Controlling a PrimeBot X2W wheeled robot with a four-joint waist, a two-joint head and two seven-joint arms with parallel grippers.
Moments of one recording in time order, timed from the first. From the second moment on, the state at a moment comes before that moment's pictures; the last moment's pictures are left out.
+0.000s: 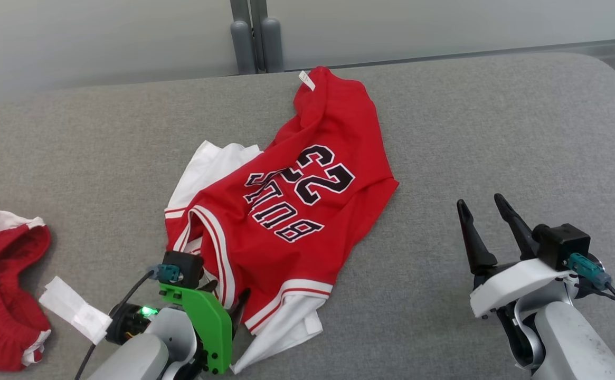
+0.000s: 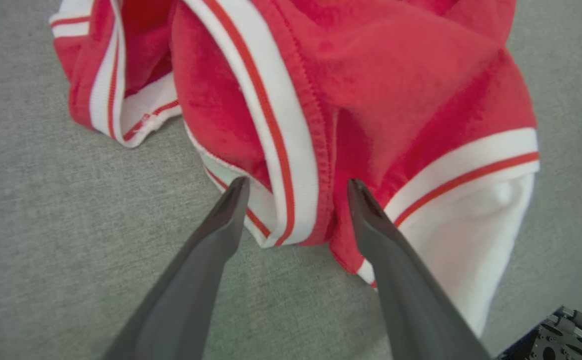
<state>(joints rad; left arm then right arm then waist) -0.36 0.39 -0.78 0.34 -0.80 0.07 0.26 -0.23 -0.17 0.16 0.36 0.31 0.13 -0.25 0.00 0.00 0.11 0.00</state>
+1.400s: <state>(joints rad) -0.55 0.59 -0.61 0.47 -0.80 0.01 0.00 -0.25 -0.14 0.15 0.38 0.32 0.13 -0.26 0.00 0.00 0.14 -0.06</state>
